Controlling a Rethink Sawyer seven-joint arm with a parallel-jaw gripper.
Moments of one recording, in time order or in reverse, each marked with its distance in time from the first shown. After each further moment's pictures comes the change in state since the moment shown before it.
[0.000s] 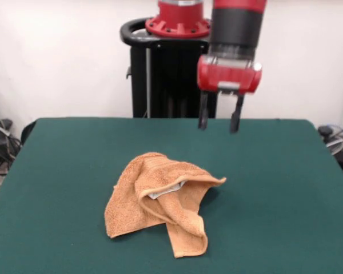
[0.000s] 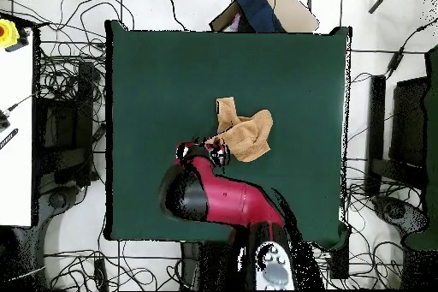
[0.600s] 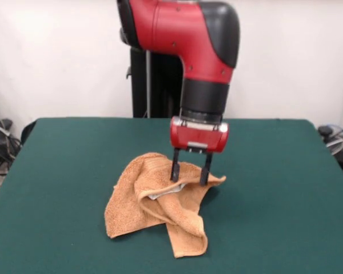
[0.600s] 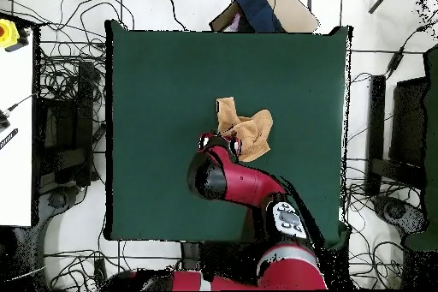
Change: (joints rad) arm -0.067 0.286 0.000 -0.115 -0.009 -0.185 0.000
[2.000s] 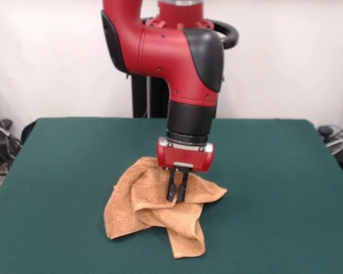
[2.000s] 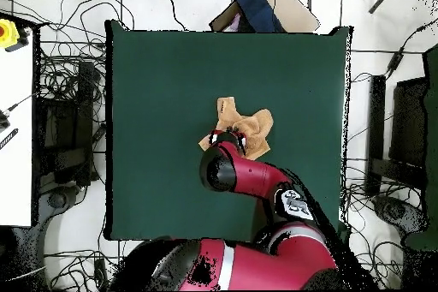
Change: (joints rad) arm -0.037 0.091 0.000 -0.087 -0.053 -0.009 0.000
